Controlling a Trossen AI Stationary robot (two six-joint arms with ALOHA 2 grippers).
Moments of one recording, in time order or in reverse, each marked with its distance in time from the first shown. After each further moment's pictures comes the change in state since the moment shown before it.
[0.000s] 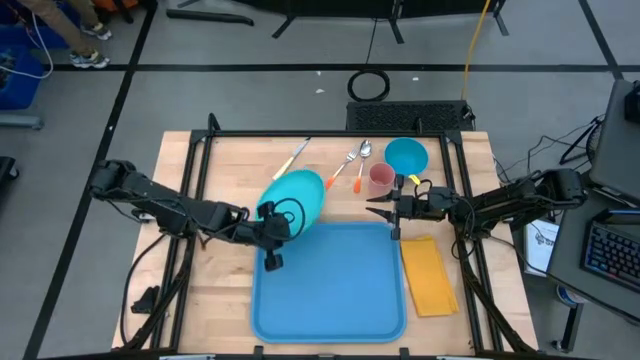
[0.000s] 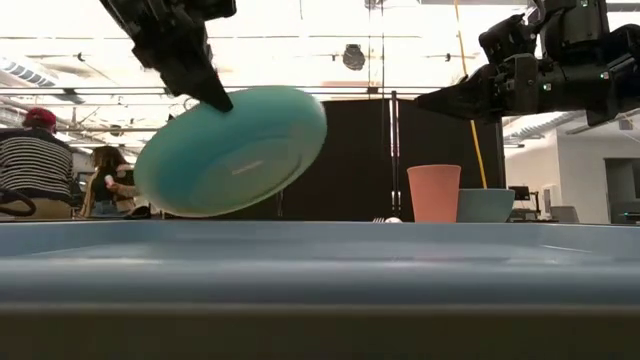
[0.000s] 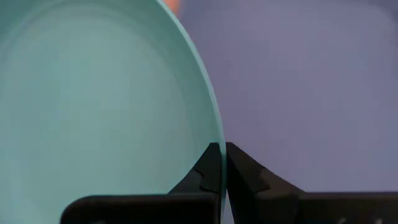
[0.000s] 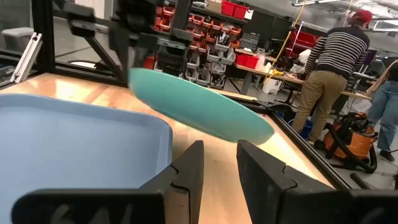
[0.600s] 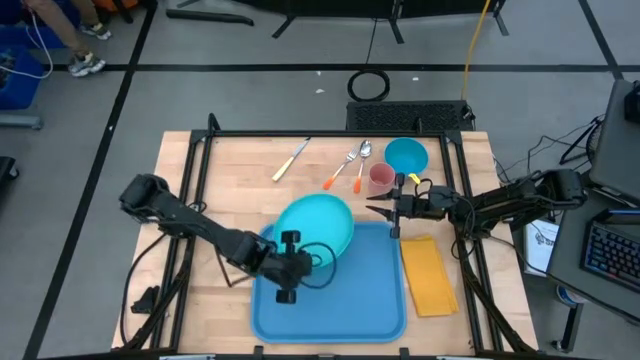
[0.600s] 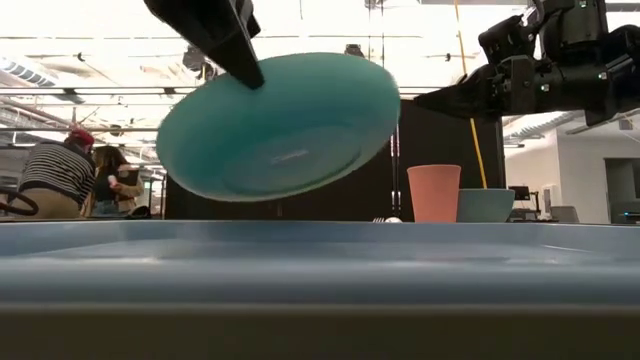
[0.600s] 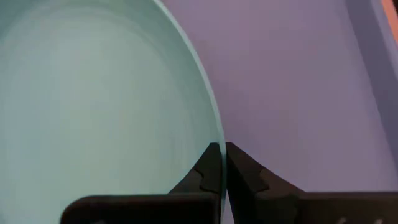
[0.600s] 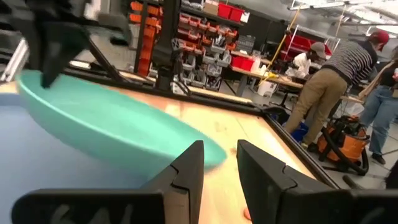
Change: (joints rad) left arm -0.145 0.349 0.406 -0.221 0.001 0.110; right arm -0.017 0.000 0.000 0.006 0.000 -0.020
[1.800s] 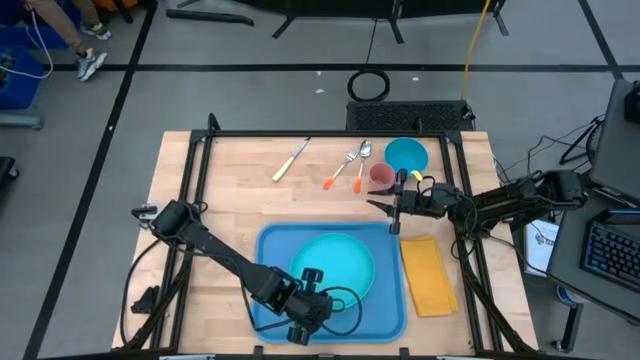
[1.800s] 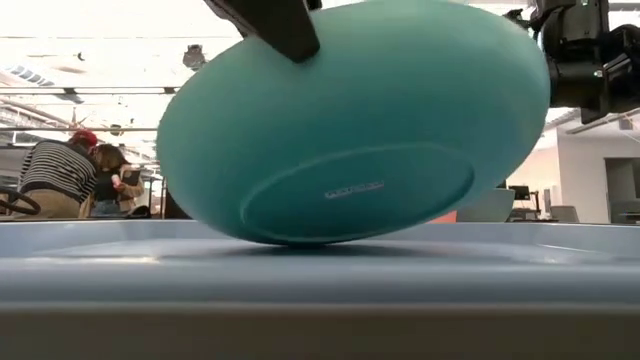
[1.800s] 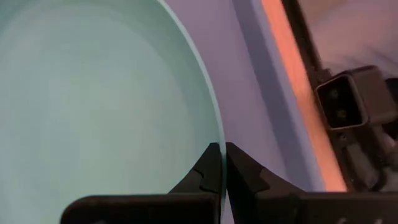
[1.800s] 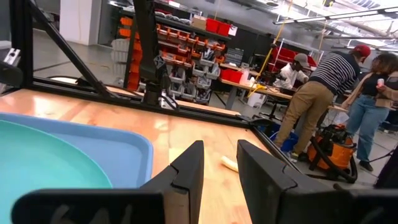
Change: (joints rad) left arm -0.096 0.306 0.326 -0.013 0.153 -0.011; right arm -0.028 -0.002 0.000 0.069 0.000 0.001
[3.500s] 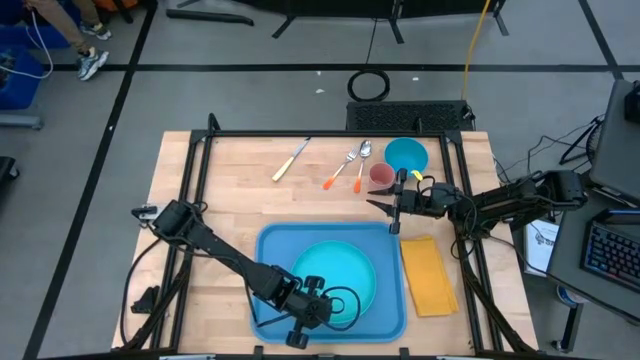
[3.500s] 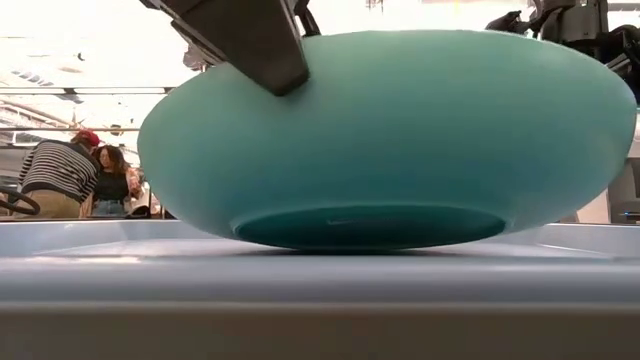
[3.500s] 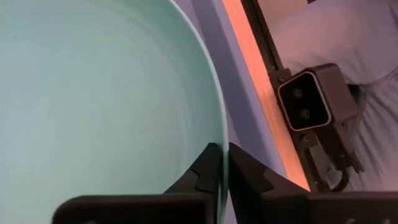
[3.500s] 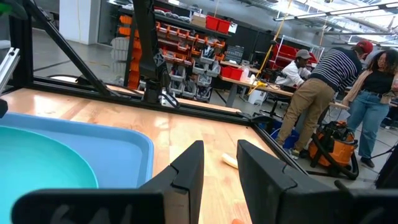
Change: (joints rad) left arm 0.013 0.007 -0.130 0.204 0.180 -0.029; right arm -0.002 0.000 0.000 -0.008 0.000 0.011
